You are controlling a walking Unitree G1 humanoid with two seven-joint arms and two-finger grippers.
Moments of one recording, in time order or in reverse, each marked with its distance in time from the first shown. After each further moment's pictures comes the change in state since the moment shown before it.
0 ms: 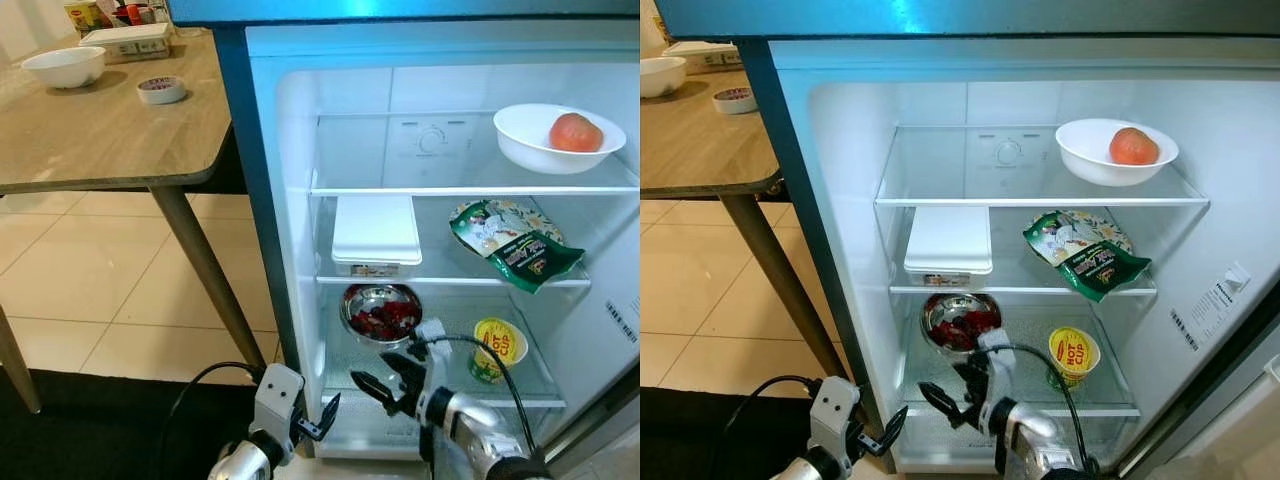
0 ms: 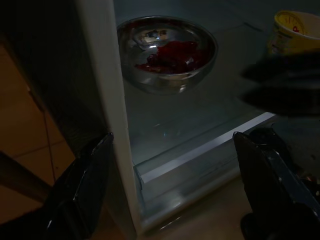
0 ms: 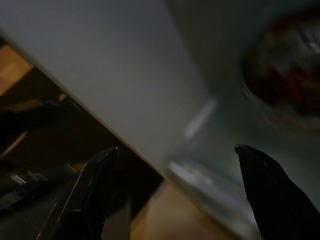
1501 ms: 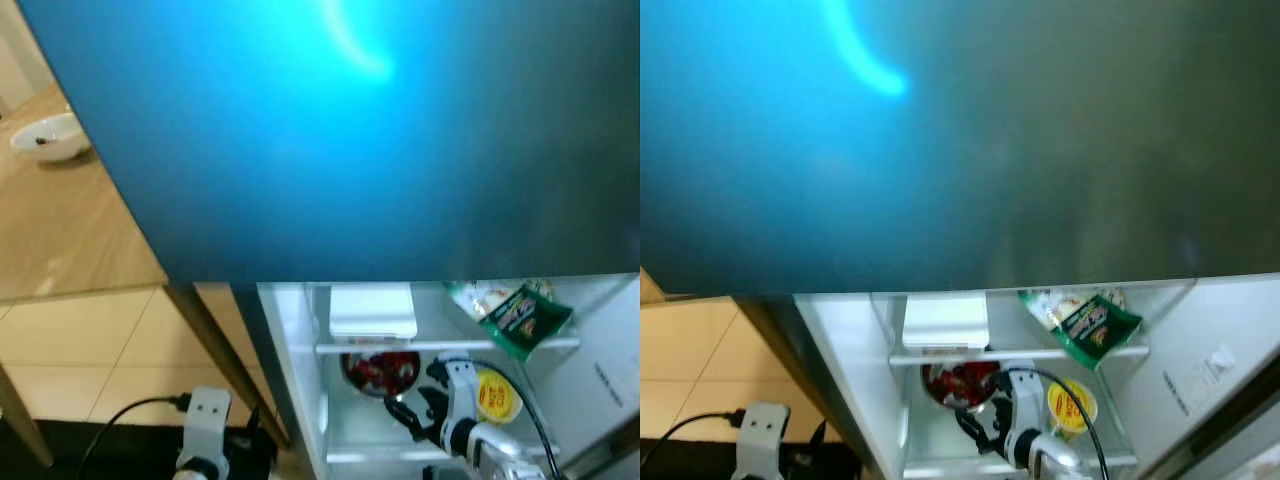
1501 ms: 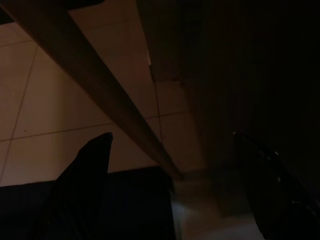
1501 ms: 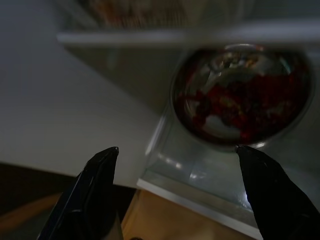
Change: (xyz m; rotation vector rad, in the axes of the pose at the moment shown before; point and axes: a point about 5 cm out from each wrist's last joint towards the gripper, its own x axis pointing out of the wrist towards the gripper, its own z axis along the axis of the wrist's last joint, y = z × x) left arm -0.063 0.067 -0.039 0.014 0.178 0.458; right arm -0.019 -0.017 -0.023 0.037 0.096 -0.175
